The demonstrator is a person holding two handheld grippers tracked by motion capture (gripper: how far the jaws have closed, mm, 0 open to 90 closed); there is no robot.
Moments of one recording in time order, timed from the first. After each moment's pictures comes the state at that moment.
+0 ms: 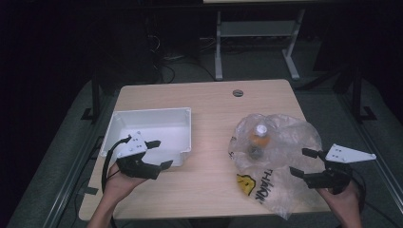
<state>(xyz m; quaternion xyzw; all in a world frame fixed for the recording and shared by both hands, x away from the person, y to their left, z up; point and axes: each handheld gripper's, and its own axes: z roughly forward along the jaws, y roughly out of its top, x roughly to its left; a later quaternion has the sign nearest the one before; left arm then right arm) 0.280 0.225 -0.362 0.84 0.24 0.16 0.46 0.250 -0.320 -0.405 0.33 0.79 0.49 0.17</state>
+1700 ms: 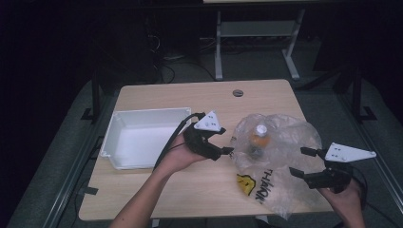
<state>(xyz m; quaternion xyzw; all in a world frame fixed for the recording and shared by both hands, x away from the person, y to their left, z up) 0.330 0.061 -0.328 0.89 0.11 0.09 0.44 0.250 -0.316 -0.395 0.30 0.80 0.49 0.17</state>
